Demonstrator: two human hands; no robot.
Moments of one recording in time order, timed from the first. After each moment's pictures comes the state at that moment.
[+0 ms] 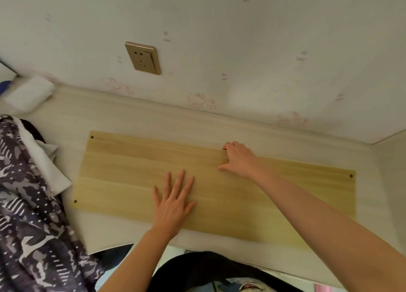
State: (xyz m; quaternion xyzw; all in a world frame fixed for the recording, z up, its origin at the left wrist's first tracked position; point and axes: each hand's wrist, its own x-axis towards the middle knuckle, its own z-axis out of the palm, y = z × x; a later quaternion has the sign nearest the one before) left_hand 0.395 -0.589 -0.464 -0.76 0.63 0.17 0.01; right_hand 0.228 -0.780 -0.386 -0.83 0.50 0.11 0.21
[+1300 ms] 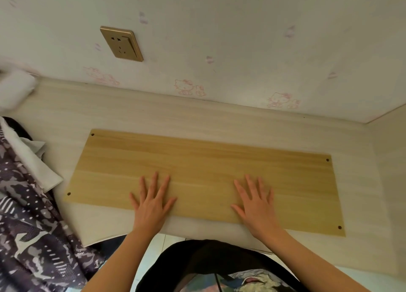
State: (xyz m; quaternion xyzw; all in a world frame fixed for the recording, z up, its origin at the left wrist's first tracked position) left_hand 0.413 -0.559 -0.486 -0.81 0.55 0.21 0.01; right_hand 0.119 -0.641 -0.463 -0.80 0.56 0.16 0.16
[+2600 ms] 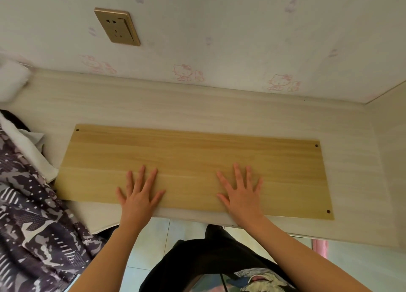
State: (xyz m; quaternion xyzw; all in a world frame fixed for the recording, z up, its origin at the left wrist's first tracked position) left_hand 0.450 -0.526 -0.489 -0.82 0.54 0.20 -0.01; right_hand 0.164 -0.610 -0.474 -0.79 0.57 0.14 0.15
